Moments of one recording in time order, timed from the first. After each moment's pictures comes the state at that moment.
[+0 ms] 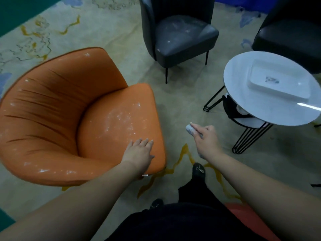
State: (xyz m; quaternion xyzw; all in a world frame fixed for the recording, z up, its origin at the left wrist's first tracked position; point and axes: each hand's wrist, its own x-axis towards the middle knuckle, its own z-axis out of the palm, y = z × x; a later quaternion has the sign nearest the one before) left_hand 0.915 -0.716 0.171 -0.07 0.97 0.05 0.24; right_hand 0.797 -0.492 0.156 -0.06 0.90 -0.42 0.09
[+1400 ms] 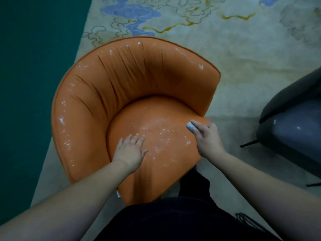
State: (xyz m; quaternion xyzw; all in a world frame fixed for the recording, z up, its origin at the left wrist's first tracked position) left_hand 0.801 -0.845 0.144 -0.60 0.76 0.20 0.17; right_hand 0.526 -0.850 0.149 -0.52 0.75 -0.26 0.31
